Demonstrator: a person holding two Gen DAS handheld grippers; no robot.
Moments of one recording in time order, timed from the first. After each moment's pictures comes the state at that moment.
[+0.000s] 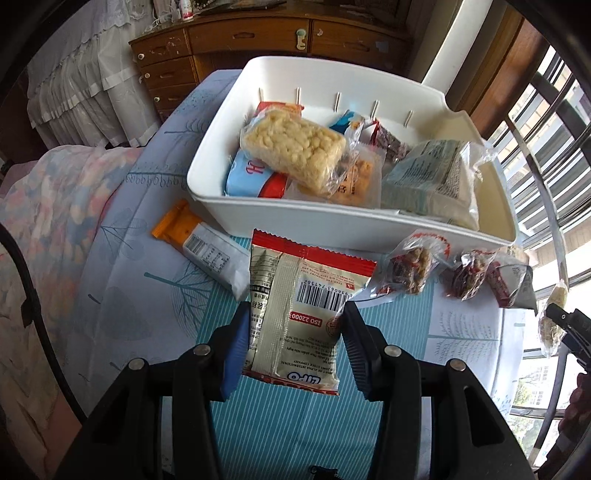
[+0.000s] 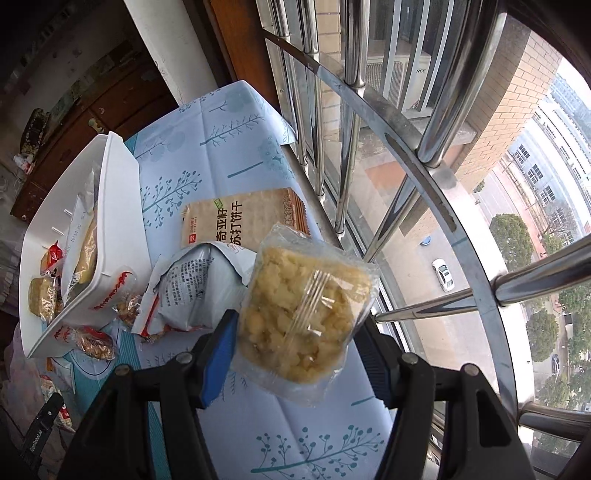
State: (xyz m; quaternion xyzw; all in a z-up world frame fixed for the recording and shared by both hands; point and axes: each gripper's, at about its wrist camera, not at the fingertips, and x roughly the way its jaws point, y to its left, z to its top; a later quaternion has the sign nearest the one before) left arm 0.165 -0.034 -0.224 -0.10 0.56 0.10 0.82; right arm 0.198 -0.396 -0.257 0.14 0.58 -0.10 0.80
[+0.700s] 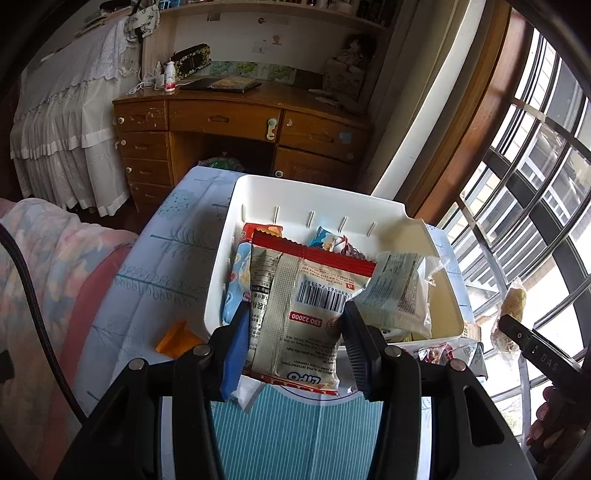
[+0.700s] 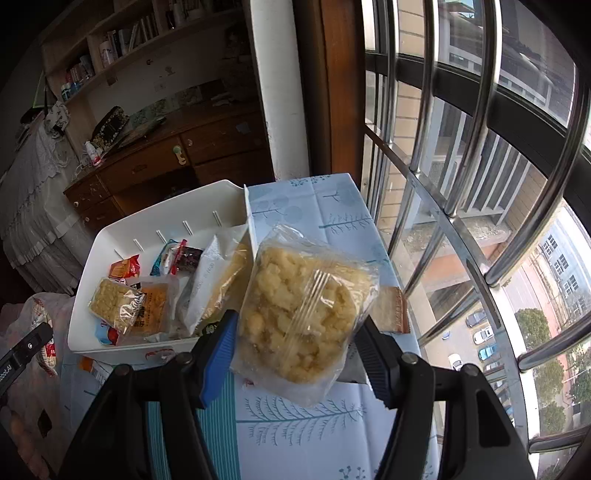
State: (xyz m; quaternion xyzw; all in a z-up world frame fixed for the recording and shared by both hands) left arm 0.183 0.015 -0.160 -0.12 0.42 0.02 0.90; right arm 0.206 -0.294 -0.182 0.07 0.44 -0.01 0.89
